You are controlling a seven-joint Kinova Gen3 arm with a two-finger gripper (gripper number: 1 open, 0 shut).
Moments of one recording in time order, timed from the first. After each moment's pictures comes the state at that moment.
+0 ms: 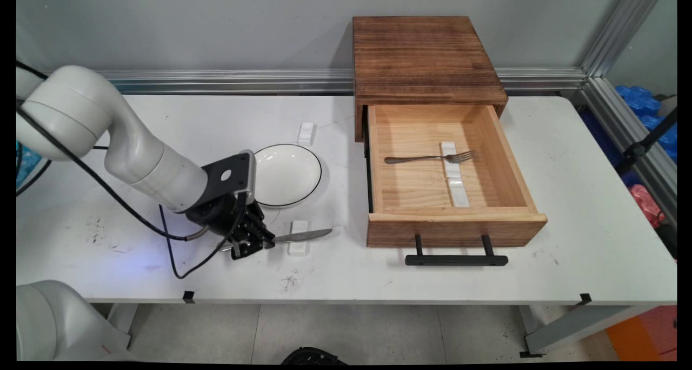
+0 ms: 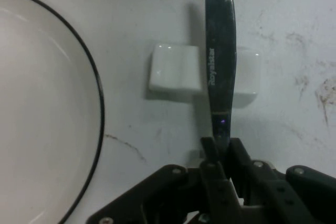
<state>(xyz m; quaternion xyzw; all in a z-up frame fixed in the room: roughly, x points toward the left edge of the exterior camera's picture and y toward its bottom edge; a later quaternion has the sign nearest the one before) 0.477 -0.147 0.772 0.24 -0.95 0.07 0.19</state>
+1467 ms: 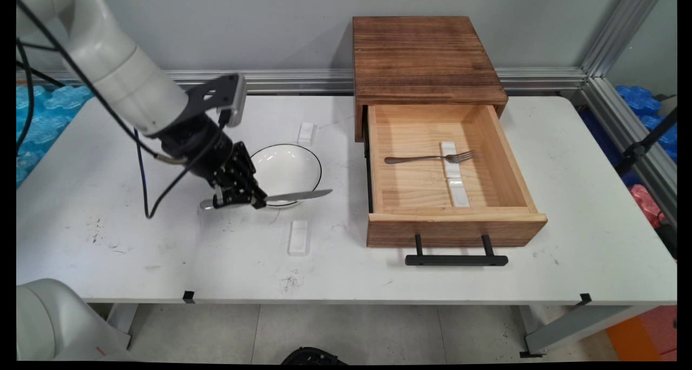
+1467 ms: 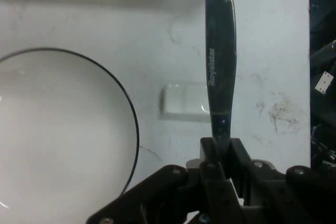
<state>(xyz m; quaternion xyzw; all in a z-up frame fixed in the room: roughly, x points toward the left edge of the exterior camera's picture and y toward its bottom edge) 0.486 -0.184 0.895 0.22 -0.95 0.03 0.20</state>
